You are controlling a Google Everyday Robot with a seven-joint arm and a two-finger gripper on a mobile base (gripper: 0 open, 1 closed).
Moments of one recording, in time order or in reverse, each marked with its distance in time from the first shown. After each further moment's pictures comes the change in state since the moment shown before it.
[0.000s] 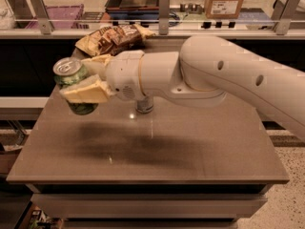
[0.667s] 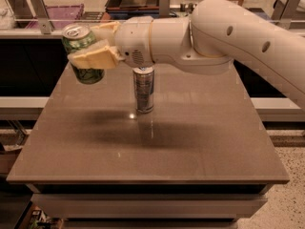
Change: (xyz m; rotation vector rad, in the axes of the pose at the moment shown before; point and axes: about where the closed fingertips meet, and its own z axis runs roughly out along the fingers) arm -0.036 -0.058 -0.016 0.025 -0.033 -0.023
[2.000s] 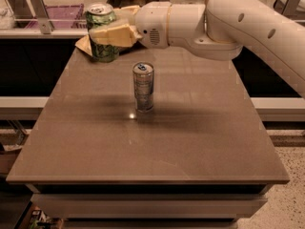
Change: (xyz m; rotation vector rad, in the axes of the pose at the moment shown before) arm -0.003 -0.068 -0.022 0.059 -0.053 0.076
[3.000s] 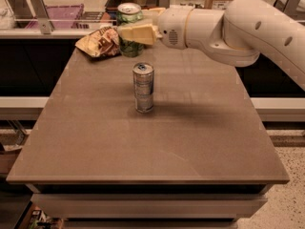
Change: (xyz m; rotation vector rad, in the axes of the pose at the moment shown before) arm 0.029 -0.060 -0.039 0.204 0.038 0.029
